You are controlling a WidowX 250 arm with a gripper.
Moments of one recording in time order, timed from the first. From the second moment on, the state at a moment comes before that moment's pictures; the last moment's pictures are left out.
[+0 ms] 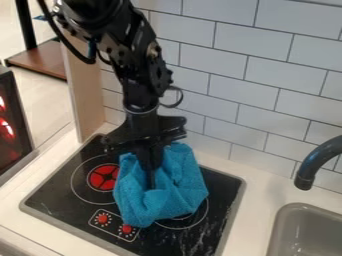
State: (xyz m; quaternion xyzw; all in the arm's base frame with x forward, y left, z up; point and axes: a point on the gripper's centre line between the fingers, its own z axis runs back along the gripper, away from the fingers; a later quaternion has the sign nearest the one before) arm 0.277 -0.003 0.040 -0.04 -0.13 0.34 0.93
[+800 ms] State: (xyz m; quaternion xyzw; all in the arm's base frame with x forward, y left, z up) arm 0.202 -0.069 0.035 -0.07 -0.07 0.20 0.98
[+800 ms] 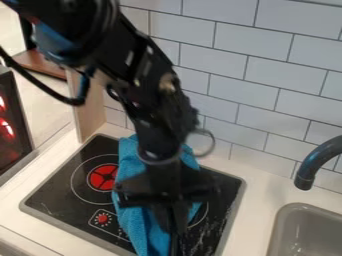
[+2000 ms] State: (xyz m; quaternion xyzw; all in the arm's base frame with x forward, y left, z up) arm 0.187 -0.092 -0.008 -0.05 0.00 0.17 0.98
